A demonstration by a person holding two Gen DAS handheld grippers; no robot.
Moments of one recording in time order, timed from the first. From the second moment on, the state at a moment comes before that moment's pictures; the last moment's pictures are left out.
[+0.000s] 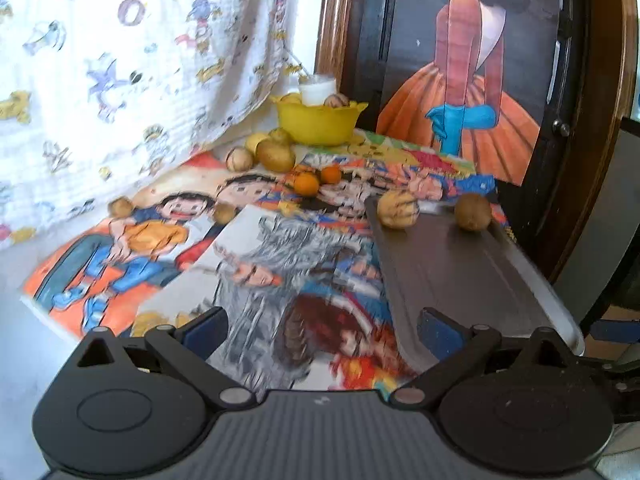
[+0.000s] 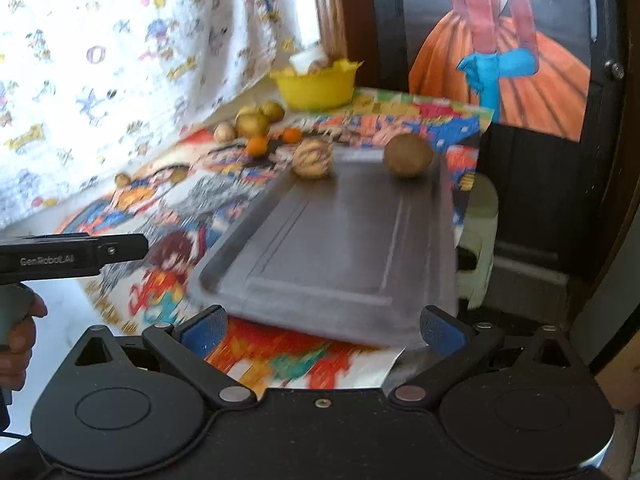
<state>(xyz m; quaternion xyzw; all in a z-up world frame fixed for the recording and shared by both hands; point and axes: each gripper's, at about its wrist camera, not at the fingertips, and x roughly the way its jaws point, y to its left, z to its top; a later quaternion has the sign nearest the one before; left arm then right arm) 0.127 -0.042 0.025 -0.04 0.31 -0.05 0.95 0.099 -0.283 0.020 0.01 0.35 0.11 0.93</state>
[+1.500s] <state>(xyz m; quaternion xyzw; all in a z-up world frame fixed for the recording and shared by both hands) 0.258 0.119 0.004 0.01 0.27 0.08 0.96 0.301 -0.081 0.007 -0.16 0.26 0.30 0.90</state>
